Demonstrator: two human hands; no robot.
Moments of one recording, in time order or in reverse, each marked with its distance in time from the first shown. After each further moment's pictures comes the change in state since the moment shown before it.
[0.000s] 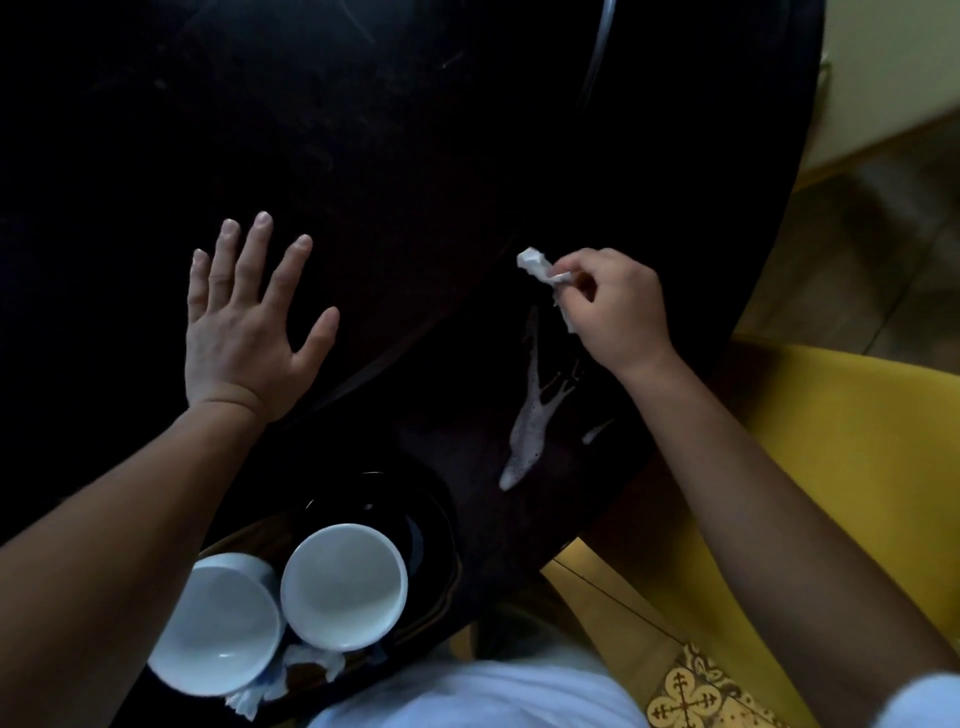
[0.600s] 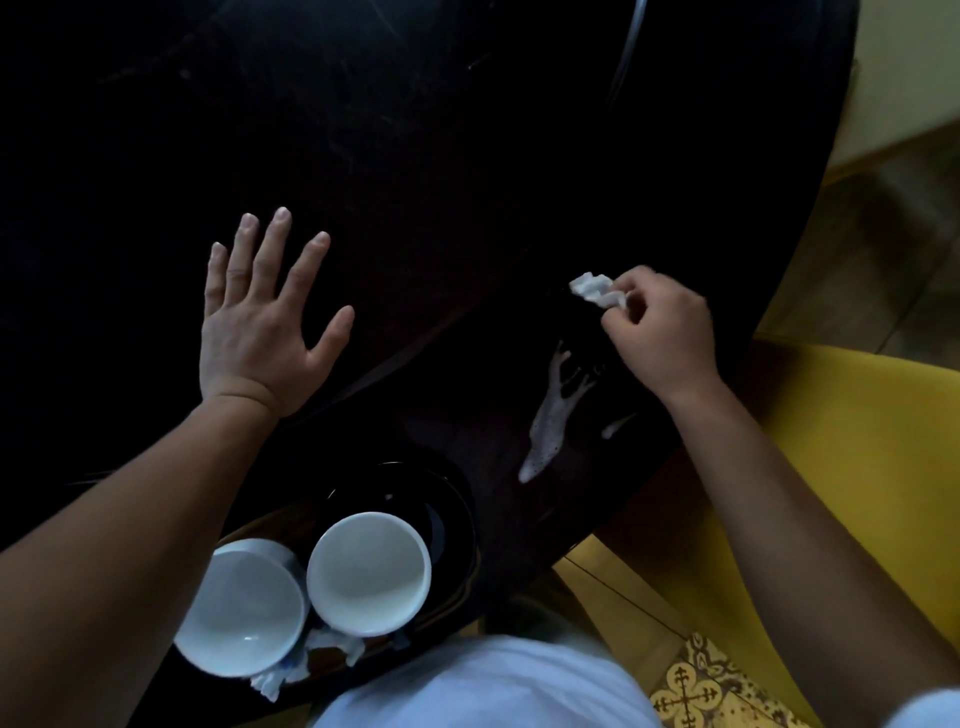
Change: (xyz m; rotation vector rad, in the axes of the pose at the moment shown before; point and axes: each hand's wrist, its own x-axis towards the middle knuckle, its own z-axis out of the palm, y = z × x) left_hand -0.006 -0.012 -0.001 0.009 -0.004 0.022; right_hand -0.024 0.017 -0.008 -0.137 -0.004 0.089
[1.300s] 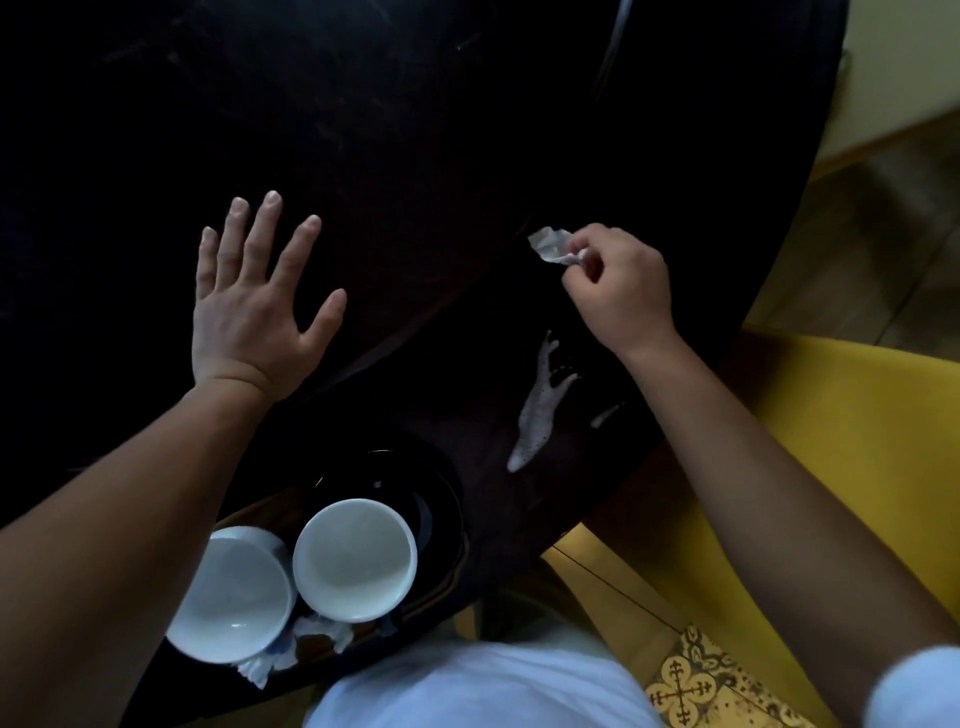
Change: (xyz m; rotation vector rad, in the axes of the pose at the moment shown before) left_hand 0.003 0.006 0.000 -0.002 -0.011 -0.020; right_hand 0.025 -0.022 0.011 0.076 0.052 -0.110
